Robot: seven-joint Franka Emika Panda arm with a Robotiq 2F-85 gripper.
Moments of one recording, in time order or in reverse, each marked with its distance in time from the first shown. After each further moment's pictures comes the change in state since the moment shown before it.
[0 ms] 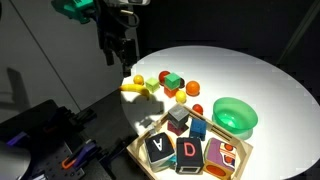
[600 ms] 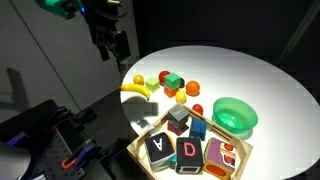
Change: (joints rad) arm 0.001 -0.126 0.006 -0.086 -0.001 0.058 -0.002
